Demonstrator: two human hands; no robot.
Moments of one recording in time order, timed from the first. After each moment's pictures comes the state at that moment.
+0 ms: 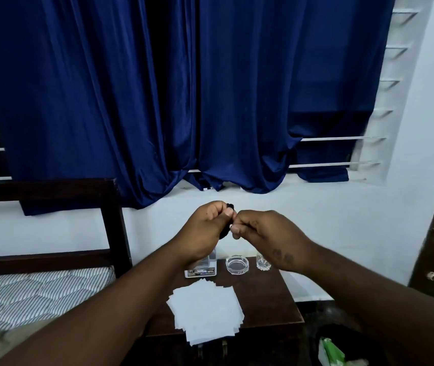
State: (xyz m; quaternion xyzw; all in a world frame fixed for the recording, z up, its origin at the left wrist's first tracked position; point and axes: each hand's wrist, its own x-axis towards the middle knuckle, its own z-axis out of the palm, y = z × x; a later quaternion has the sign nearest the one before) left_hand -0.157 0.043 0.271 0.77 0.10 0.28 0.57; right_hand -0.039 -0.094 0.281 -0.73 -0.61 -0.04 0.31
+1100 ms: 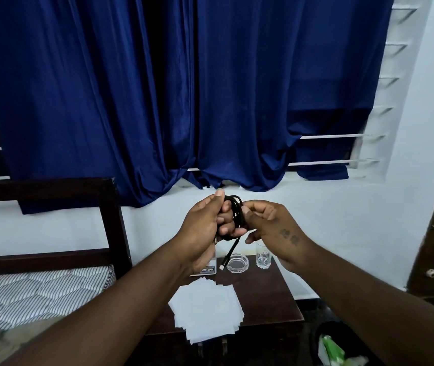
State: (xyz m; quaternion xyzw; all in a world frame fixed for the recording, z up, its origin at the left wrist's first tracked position) left_hand -0.160 0.020 0.284 0.59 0.09 0.29 0.75; right_hand -0.033 -0.079 0.264 -0.58 -0.47 0.19 0.64
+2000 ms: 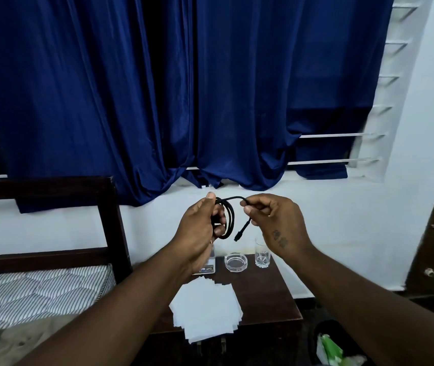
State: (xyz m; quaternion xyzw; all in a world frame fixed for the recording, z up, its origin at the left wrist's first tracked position) left_hand -0.156 0.025 0.277 0.57 0.17 0.36 0.72; right_hand -0.021 -0.076 0.262 -0.67 -0.44 -0.04 0.59
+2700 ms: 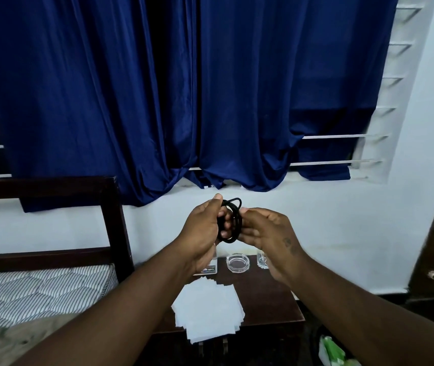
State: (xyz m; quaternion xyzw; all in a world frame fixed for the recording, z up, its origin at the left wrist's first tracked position) left_hand -0.153 0.026 0.278 0.58 0.18 0.33 0.72; right_hand -0.051 -0.072 0.251 -0.51 -0.34 0.26 0.75
